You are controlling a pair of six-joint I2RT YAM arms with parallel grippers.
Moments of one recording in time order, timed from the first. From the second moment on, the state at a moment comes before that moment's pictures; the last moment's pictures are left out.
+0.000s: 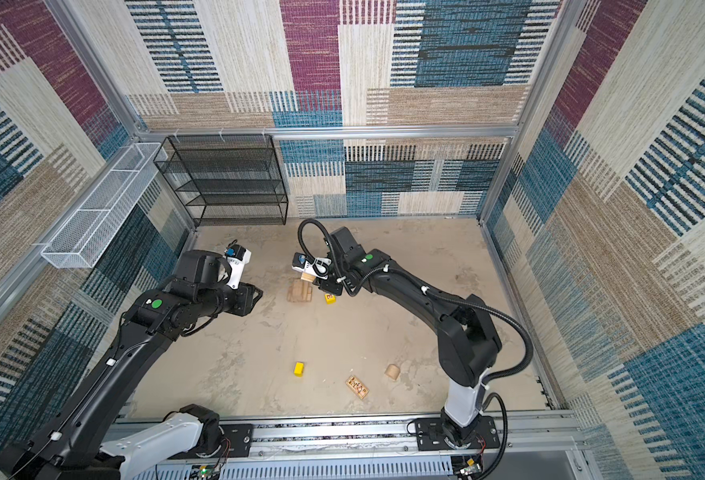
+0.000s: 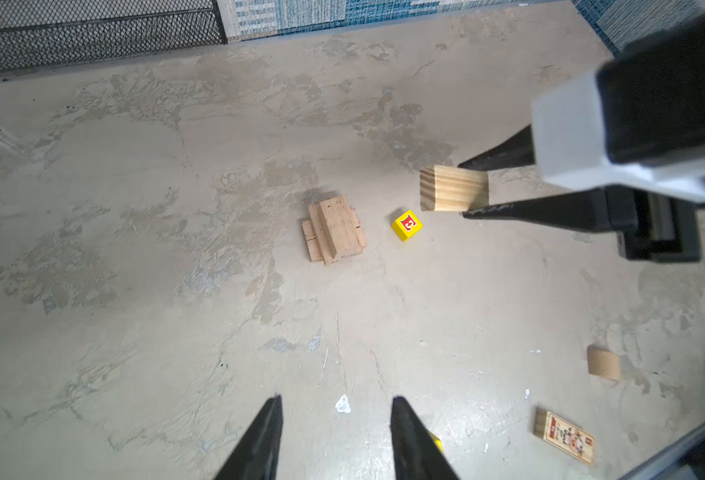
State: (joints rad) left arm -0.35 1.06 1.15 -0.92 0.05 -0.07; right arm 0.70 1.84 1.59 -0.57 -0.25 -0.69
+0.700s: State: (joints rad) left arm -0.35 0.99 0.98 -0.89 -0.02 -0.06; right arm 0.70 2.36 2.30 -0.91 -0.29 -0.77
